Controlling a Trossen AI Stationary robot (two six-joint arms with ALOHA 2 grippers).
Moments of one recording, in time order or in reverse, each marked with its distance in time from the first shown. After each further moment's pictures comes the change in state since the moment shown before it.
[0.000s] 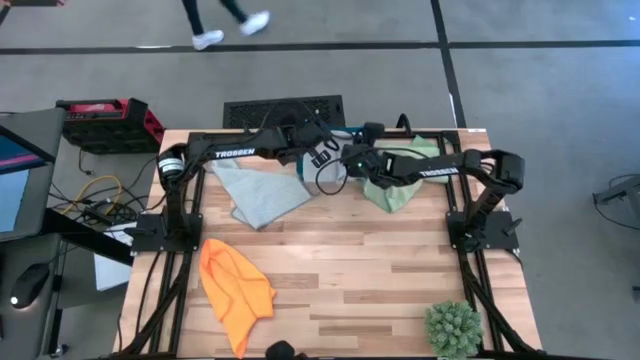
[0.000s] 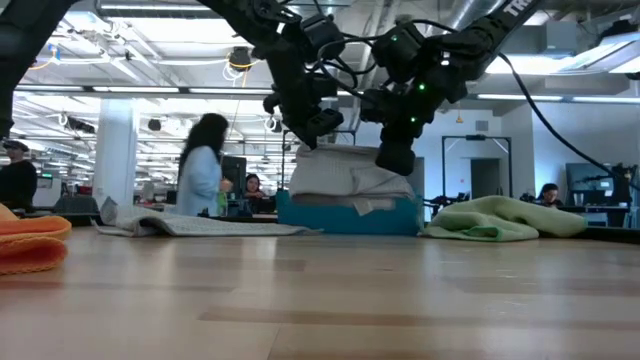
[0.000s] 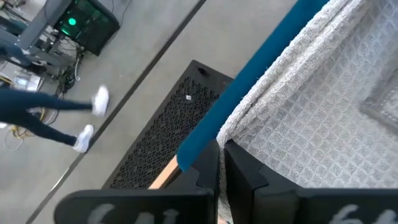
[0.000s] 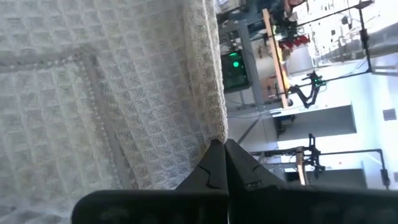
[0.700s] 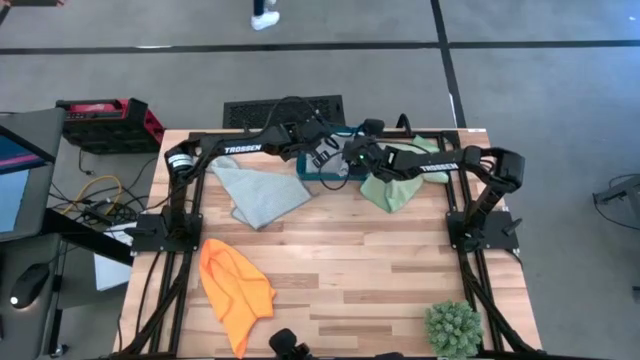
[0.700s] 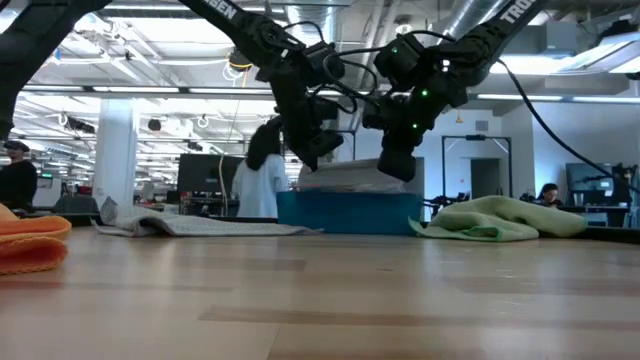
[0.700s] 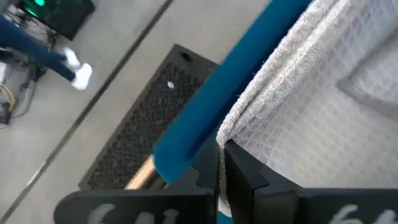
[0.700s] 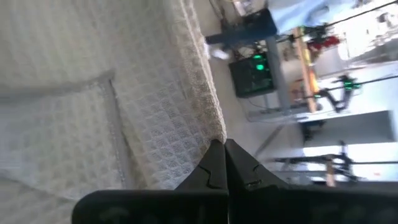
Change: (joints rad) left arm 0.058 0.079 0.001 0.027 0.114 0.010; right arm -0.067 0.001 -0.001 -0.027 -0.153 0.021
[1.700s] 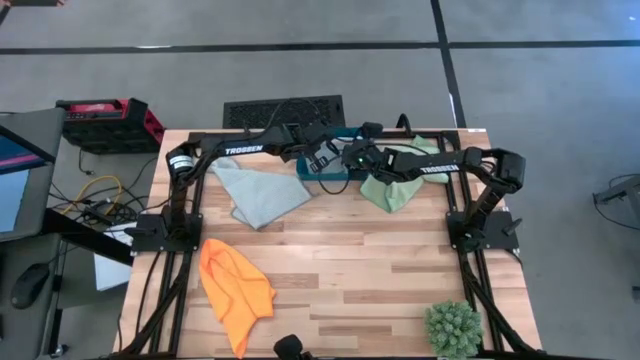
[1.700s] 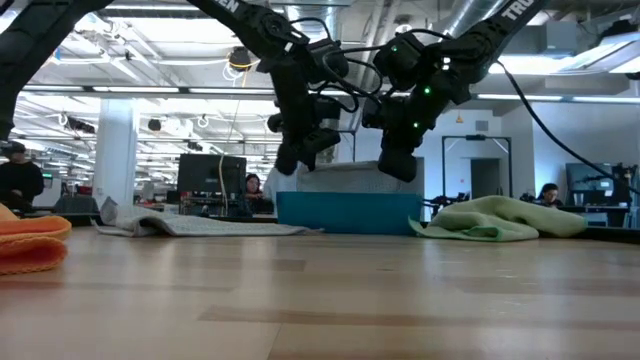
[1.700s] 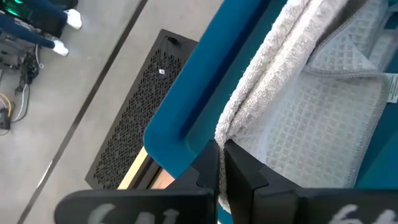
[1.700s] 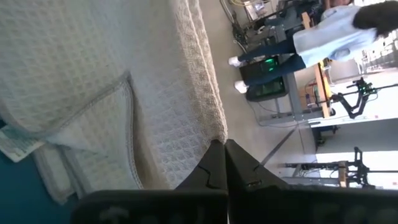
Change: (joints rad) left arm -0.033 0.005 0.055 -0.119 0.023 0.039; right arm 0.029 -0.004 0.000 -0.042 -0.033 0.033
